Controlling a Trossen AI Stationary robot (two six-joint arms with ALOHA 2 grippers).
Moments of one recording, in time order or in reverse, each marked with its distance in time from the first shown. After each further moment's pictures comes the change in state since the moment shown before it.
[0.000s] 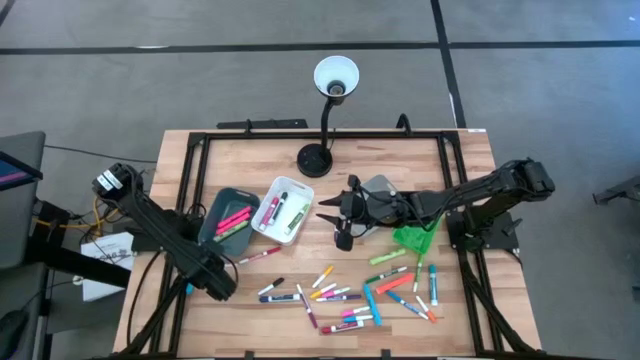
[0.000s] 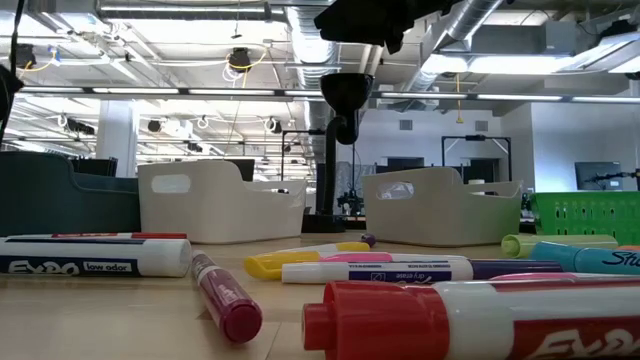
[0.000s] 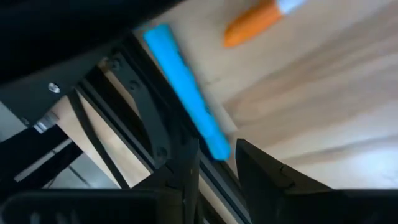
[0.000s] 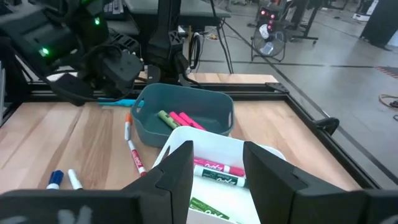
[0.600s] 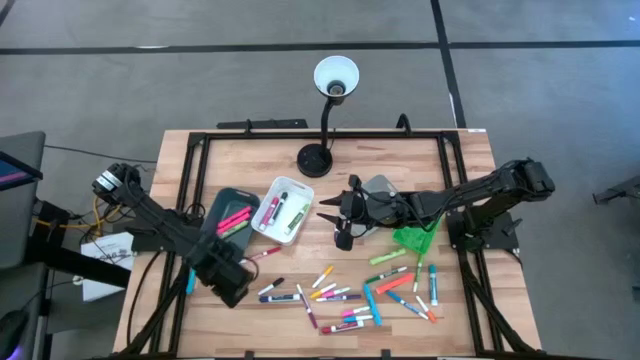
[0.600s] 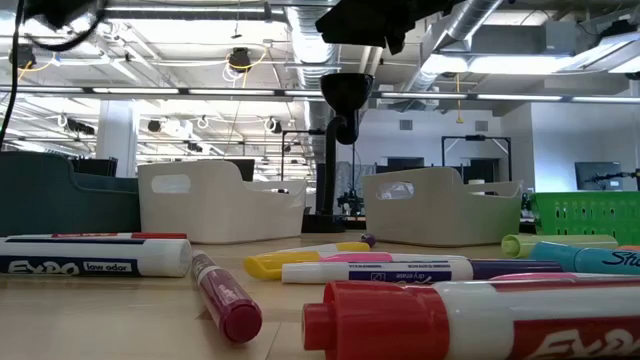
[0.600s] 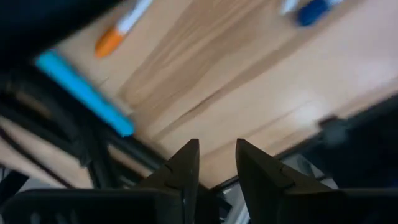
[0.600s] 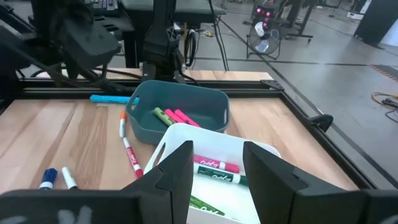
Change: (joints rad) left arm 0.128 0.000 0.299 -0.014 0.007 0.196; right arm 0.003 0.000 0.000 -0.009 0.024 -0.001
